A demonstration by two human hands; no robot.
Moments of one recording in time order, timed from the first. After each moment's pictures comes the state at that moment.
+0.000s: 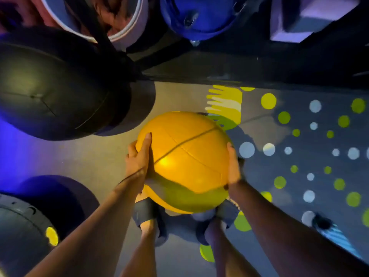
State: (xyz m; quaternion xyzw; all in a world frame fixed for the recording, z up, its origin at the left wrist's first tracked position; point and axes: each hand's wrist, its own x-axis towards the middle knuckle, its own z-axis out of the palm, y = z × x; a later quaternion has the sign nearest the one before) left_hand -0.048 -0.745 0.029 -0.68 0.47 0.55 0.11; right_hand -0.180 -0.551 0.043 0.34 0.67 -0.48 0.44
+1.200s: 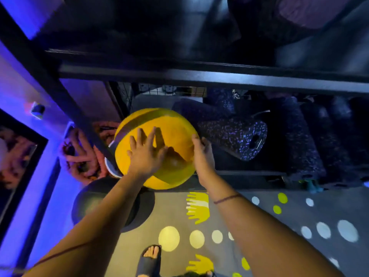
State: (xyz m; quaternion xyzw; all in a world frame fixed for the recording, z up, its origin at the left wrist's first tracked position) left_hand -0.279 -0.870 0.515 -0.34 0.88 0.33 -0.07; right_hand -0.381 -0.716 0.521 0.03 0.81 -0.53 0.25
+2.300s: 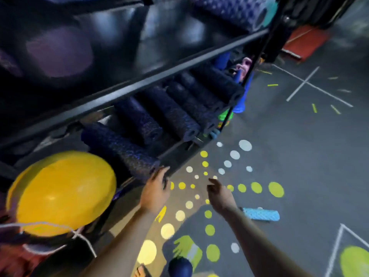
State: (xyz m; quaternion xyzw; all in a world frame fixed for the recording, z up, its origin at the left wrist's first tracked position) left_hand -0.273 -0.577 0.579 0.04 0.91 0.42 0.01; right_hand -0.227 -0.364 0.610 0.25 0.89 -0.34 0.18
